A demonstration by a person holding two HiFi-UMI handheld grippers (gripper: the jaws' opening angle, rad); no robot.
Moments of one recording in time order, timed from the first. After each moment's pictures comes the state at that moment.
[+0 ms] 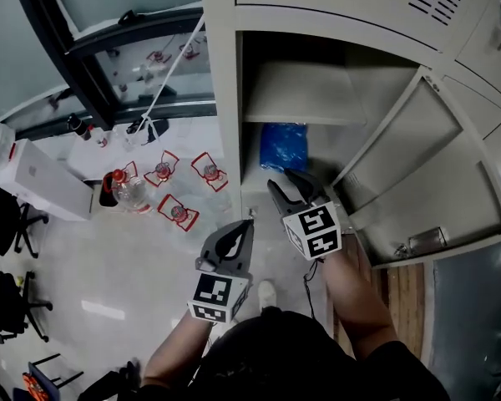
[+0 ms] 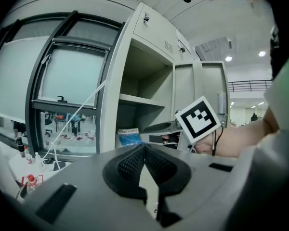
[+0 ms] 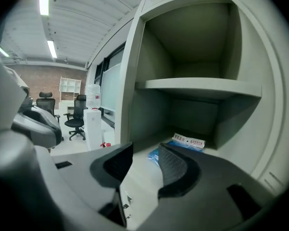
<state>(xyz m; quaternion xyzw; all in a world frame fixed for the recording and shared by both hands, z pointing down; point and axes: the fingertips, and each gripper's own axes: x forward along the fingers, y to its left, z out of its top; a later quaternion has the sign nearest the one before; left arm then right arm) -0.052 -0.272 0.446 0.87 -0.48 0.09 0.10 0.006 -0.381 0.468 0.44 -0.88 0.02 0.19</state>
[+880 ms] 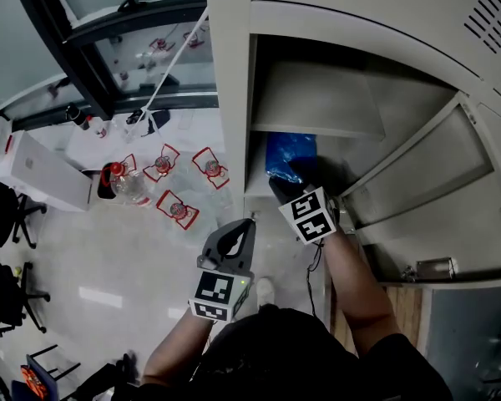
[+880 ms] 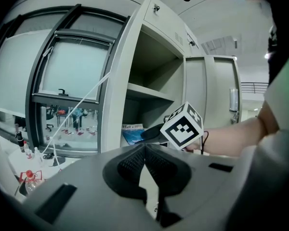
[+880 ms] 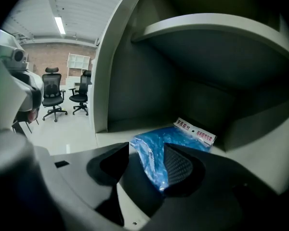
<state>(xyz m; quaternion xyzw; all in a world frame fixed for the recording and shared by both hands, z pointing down) -0.056 -0.313 0.470 0.86 -0.48 0.10 0.13 0.000 -0.444 0.538 0.39 -0.86 0.00 0.32</state>
